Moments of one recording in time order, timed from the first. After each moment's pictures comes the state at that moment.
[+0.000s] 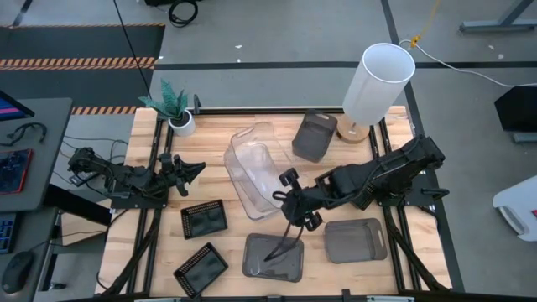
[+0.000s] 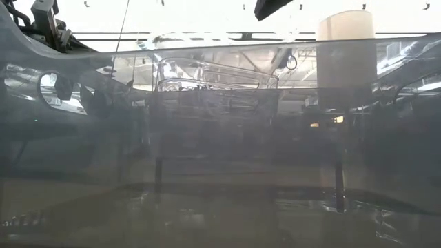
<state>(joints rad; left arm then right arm) -0.38 0.05 0.01 0.10 -0.81 -0.56 0.36 1.70 1.59 -0.91 0.33 -0.36</state>
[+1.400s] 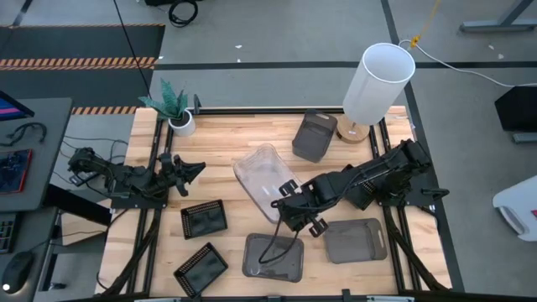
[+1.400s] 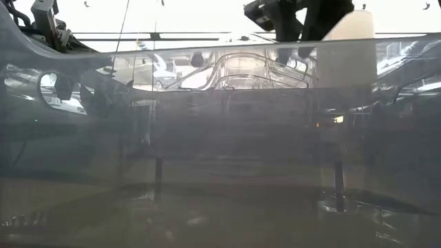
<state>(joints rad) -0.38 0.05 0.01 0.10 -0.81 -0.56 0.32 1.81 1.59 -1.06 0.09 -0.31</state>
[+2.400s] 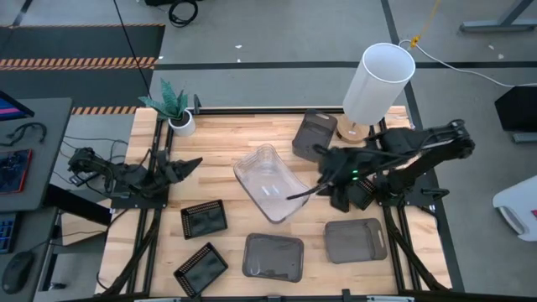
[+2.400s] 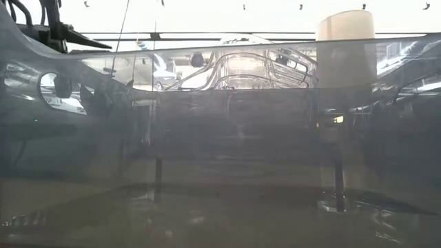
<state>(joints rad) -0.38 0.05 0.01 0.24 -0.85 -0.96 0.29 1.33 1.57 -1.16 0.06 0.50</state>
